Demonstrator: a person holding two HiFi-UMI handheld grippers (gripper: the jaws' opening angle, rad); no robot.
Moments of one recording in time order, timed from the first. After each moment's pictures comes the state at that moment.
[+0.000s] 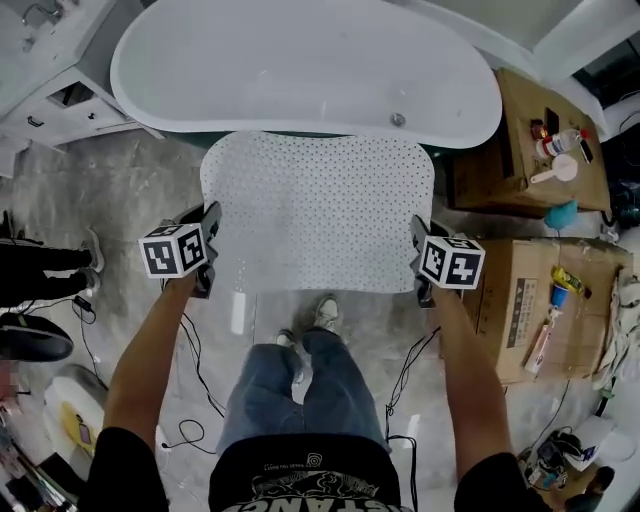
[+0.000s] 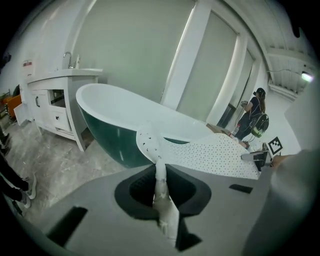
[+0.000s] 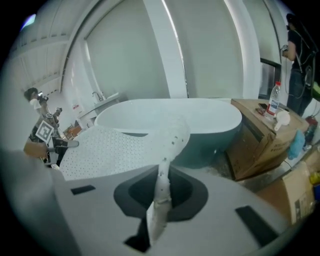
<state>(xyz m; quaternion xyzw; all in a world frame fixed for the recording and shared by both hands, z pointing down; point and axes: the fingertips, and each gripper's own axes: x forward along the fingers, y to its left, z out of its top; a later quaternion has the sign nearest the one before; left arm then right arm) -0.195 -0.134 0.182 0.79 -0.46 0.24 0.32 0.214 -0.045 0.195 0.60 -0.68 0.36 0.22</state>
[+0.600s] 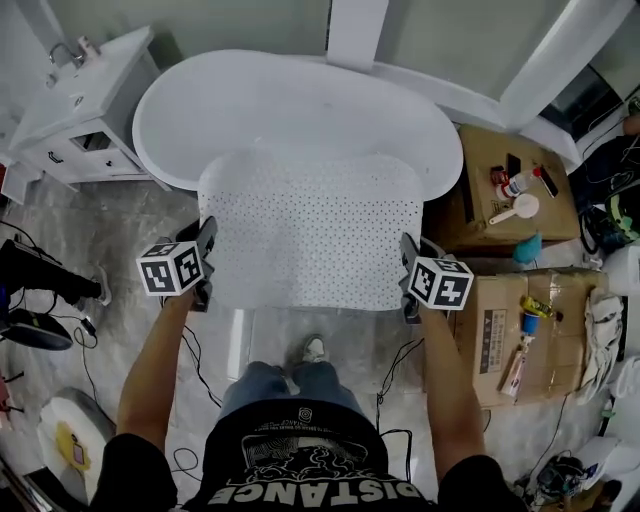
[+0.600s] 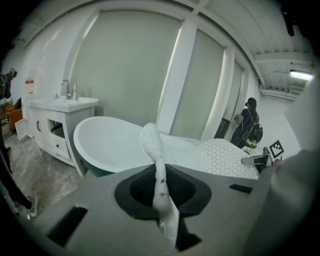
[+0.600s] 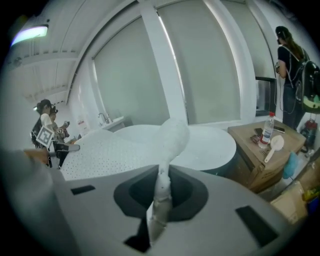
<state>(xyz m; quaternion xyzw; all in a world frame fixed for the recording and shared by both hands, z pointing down) -0.163 -0.163 0.006 0.82 -0.48 0.18 0.25 0.241 -0.073 0.033 0.63 -0.71 0.29 0.14</state>
